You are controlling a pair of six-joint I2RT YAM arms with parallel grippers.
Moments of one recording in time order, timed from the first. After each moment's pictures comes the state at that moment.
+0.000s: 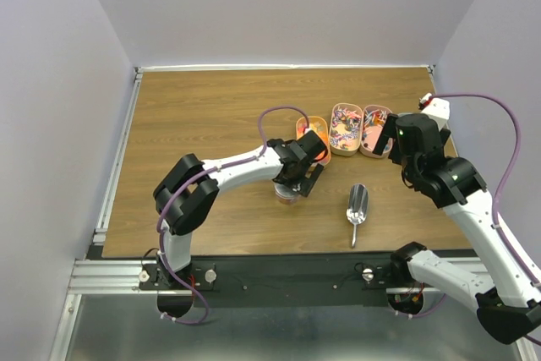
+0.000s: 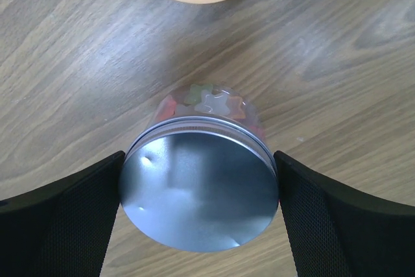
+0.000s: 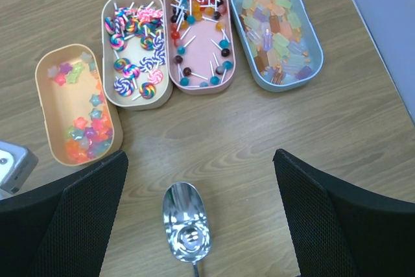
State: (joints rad) left arm -0.94 1.88 1.40 -0.68 -0.18 -0.33; right arm 0.48 0.92 1.14 -0.87 0.64 0.51
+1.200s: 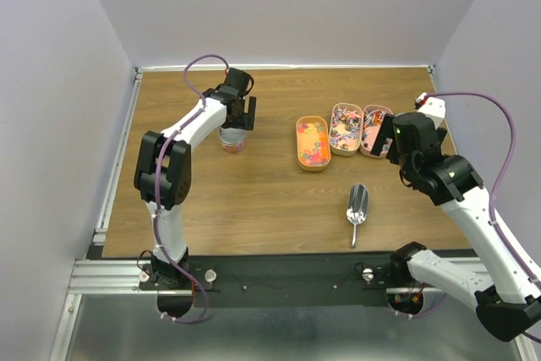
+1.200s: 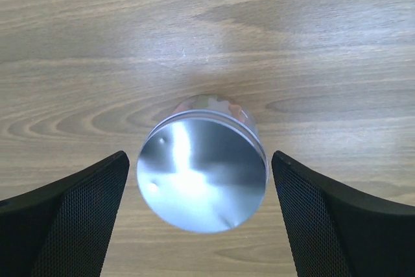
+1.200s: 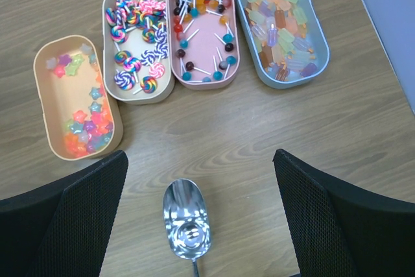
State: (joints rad) left arm -0.37 1.97 1.58 -0.63 -0.23 -0.21; right arm 0.48 0.94 1.14 -0.87 0.62 0.50
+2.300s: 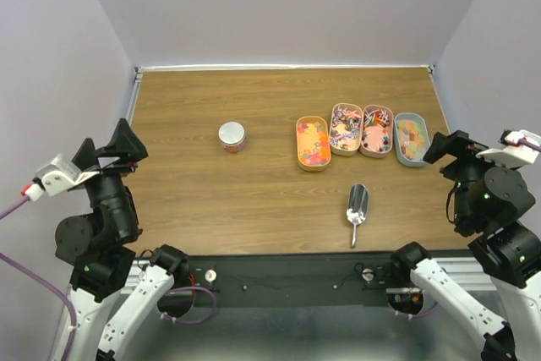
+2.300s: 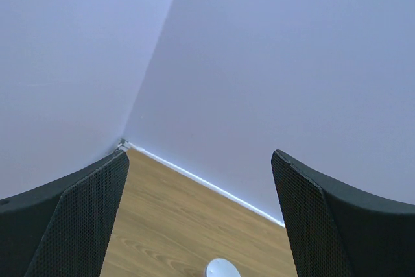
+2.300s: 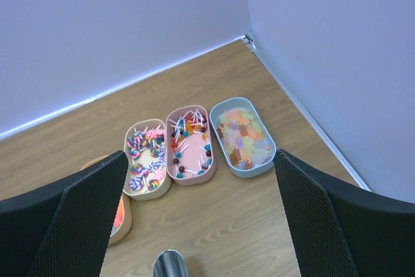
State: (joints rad) left arm -0.42 0.33 0.88 -0.04 -0.73 -0.15; right arm 0.48 0.52 1.13 -0.69 0.80 0.26
